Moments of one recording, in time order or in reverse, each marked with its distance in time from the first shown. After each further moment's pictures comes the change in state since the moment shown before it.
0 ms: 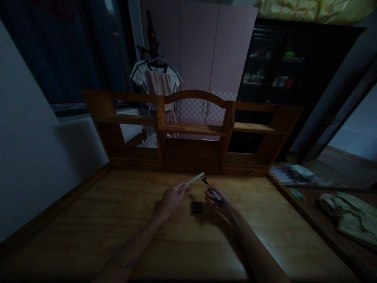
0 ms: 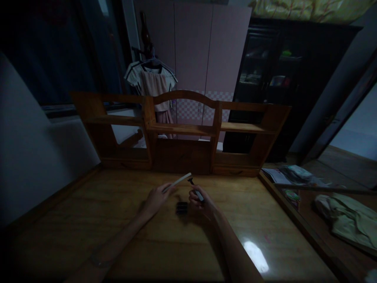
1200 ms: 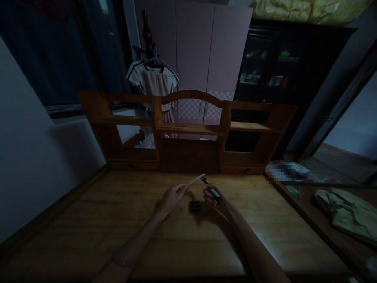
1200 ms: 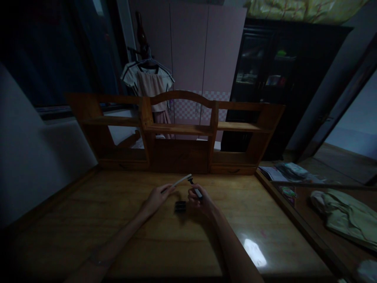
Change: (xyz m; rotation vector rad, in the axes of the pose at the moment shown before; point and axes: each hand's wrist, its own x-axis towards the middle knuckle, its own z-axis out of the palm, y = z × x) left_hand 0.001 0.004 0.001 -0.202 -0.098 -0.001; right_hand 0.000 0.001 -0.007 -0.007 -0.008 -0.045
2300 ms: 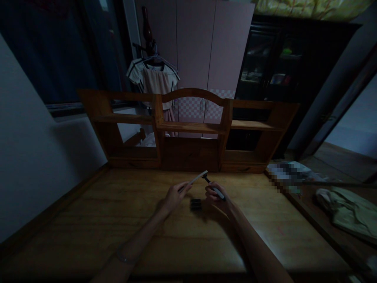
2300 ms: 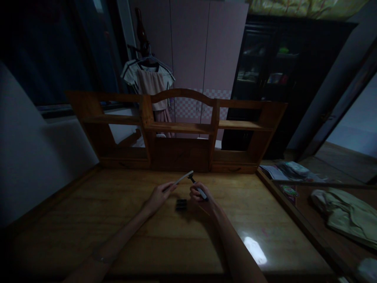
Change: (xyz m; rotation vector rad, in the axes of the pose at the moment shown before) left_hand -0.003 0.015 0.001 -0.107 -0.012 0.035; right_hand -0.002 -0.003 0.014 0.142 0.083 -0.113
